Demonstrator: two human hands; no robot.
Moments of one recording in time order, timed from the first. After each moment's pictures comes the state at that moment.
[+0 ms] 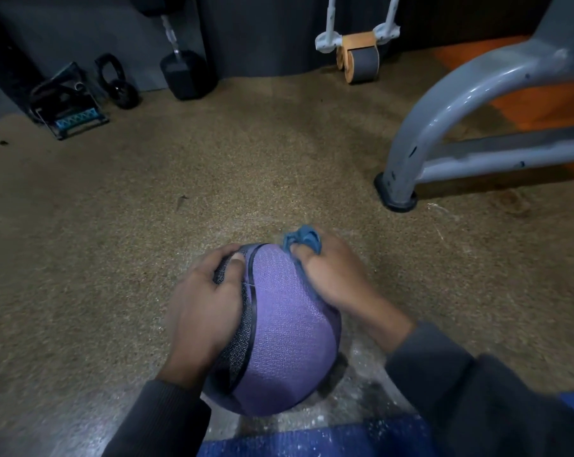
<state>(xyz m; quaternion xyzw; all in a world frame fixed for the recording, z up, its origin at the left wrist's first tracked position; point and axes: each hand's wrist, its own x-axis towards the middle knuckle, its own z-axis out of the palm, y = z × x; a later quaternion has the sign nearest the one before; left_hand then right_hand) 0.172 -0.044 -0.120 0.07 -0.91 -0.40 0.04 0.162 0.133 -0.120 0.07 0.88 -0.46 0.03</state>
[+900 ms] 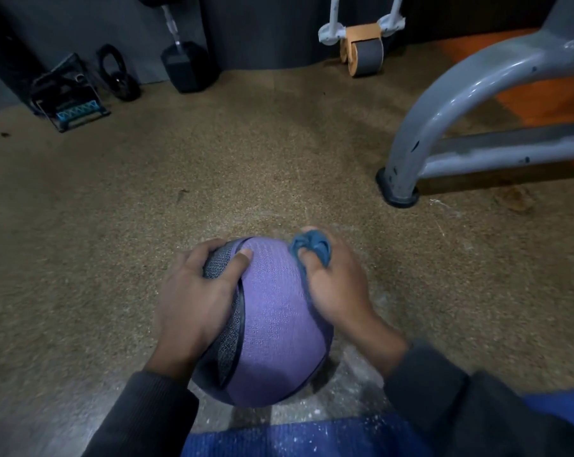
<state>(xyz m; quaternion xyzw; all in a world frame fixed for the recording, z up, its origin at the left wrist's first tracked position) 0.171 -0.052 -0.116 0.07 -0.92 -0.38 0.02 0.182 0.128 -0.142 0.14 0.84 -0.51 -0.07</state>
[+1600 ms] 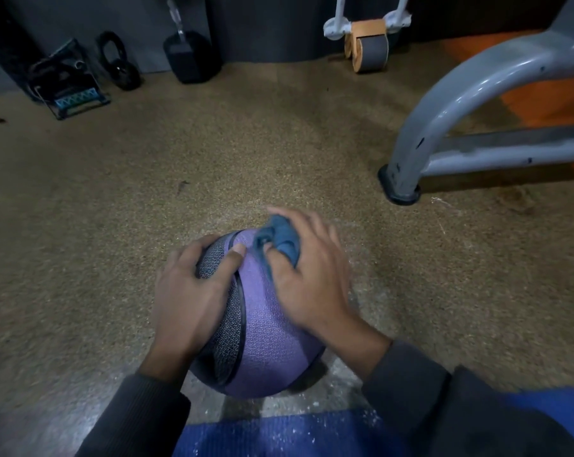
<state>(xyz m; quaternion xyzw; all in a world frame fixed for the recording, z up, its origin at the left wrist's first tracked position) 0.176 -0.061 -0.127 0.08 -0.90 -0.42 0.05 0.187 0.093 -0.119 0.02 0.88 -0.44 -0.17</state>
